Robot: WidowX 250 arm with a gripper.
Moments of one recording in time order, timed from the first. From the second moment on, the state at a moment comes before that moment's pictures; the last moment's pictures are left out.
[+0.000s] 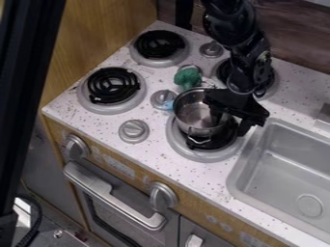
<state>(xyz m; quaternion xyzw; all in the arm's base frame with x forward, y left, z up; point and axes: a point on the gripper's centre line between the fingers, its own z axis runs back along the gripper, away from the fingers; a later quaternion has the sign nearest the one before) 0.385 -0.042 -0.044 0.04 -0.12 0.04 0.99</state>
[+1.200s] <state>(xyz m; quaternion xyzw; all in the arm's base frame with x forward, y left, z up) 0.383 0.096 0.011 0.11 -0.17 0.08 0.98</state>
